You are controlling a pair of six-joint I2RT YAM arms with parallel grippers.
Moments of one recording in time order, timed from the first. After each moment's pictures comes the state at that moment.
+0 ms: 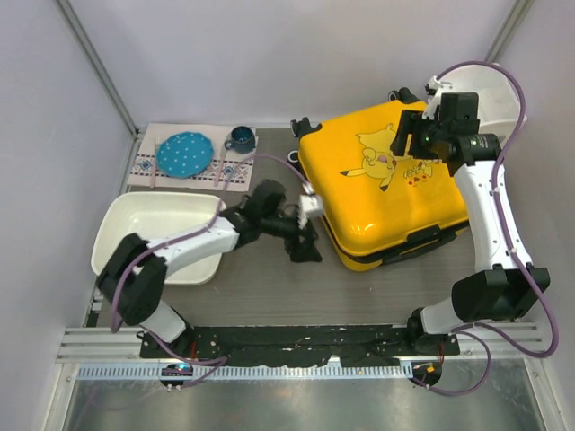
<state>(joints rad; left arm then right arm) -0.82 1.61 1.00 -0.01 0.74 0.19 0.04 1.48 1.65 -0.80 -0.12 0.10</state>
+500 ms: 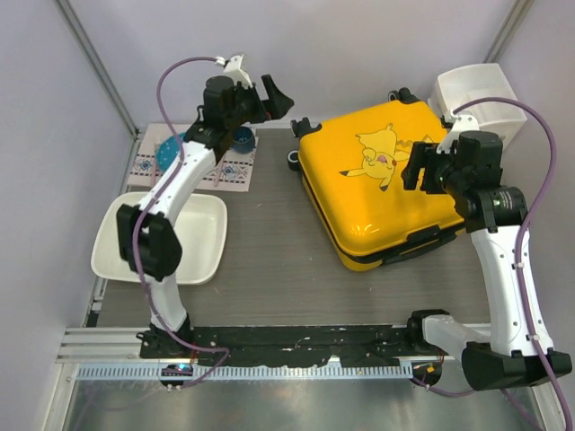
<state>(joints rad) -0.36 1.80 1.73 -0.04 0.31 -0.45 0.05 1.10 1.43 -0.86 -0.07 0.08</state>
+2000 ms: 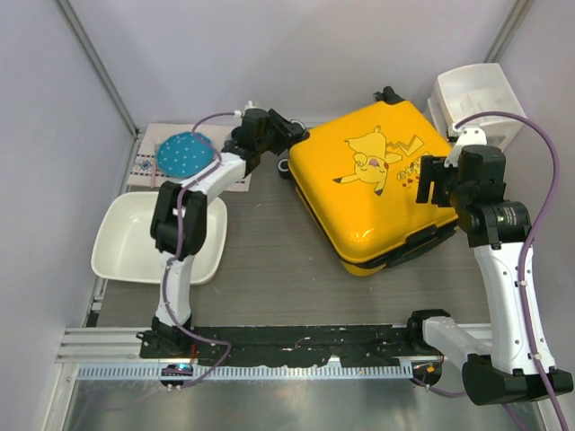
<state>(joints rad) -0.43 2.22 1.84 0.05 0.11 -1.10 0.05 1.00 1.36 -0.92 0.12 -0.01</state>
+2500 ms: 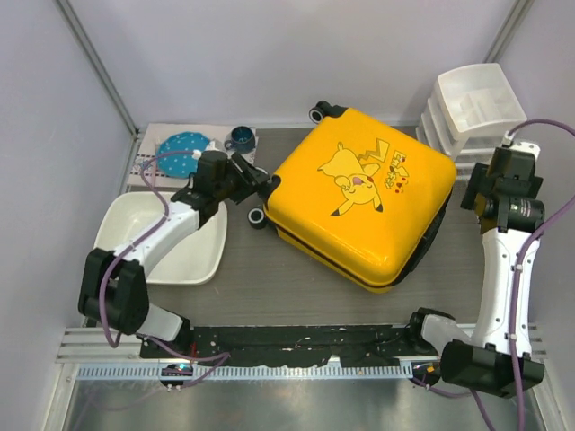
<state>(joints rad) -0.40 1.49 1.04 -0.06 0.07 -1.01 -0.20 1.04 1.34 -0.96 0.40 0.00</state>
